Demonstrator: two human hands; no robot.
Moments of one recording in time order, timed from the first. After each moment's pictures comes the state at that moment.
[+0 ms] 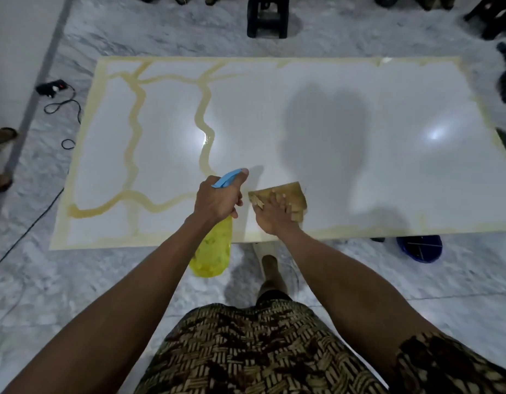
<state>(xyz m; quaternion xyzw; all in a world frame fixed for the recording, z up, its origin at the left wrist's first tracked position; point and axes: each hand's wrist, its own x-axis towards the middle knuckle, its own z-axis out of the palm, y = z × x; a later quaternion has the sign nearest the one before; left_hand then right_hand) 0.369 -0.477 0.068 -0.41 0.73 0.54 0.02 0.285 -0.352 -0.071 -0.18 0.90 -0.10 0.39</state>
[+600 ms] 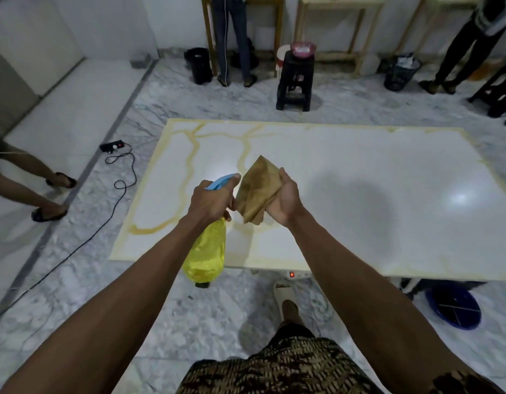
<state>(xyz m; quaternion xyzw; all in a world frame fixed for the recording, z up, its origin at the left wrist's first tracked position) 0.440 -0.543 0.148 -0.40 0.74 0.54 -0.08 0.298 -0.422 0.086 -0.01 0.44 -0.78 0.45</state>
